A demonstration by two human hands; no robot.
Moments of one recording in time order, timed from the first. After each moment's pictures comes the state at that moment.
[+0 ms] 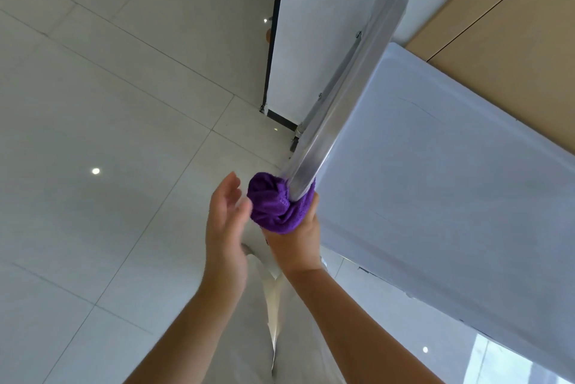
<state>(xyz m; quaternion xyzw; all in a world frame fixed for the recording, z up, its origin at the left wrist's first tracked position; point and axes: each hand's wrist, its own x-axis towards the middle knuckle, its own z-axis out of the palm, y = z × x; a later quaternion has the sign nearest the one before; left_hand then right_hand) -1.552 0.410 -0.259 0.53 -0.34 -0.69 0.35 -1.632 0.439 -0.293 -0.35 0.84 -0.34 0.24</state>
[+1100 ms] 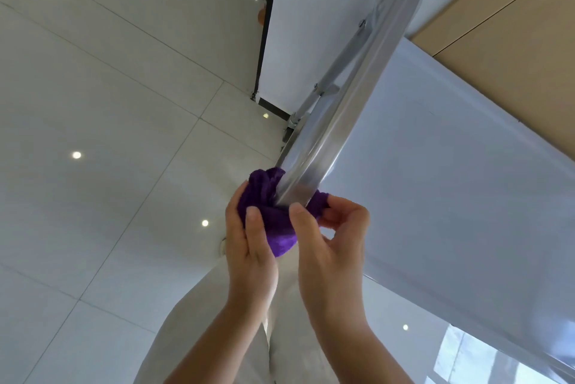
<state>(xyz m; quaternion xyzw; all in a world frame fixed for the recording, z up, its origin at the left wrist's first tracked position) -1.590 0.419 -0.267 0.56 -0.38 -0.62 0.40 -1.642 0.435 -0.204 -0.13 0.80 -0.46 0.36</state>
